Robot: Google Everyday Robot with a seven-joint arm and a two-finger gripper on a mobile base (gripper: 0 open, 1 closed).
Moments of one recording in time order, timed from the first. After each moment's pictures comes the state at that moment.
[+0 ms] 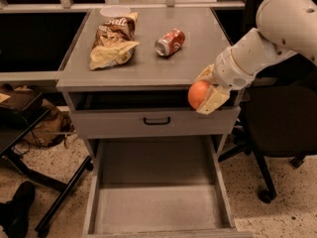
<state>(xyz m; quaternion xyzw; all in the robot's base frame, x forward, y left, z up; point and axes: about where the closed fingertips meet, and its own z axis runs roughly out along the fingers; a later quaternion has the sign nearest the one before) 0.581 -0.128 0.840 -0.70 0.65 0.08 0.27</state>
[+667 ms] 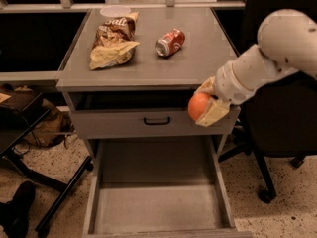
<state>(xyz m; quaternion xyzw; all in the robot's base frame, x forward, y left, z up) 0.561 -0.128 0.817 -0.69 0.67 0.09 0.27</state>
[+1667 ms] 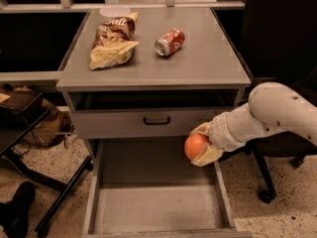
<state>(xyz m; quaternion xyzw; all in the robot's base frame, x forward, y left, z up) 0.509 -0.124 0.701 -0.67 0.67 0.11 0.28</state>
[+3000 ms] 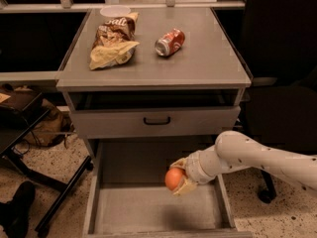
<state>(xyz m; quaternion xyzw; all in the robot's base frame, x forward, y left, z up) 0.490 -0.068 0.544 -0.68 0.65 0.18 0.27</state>
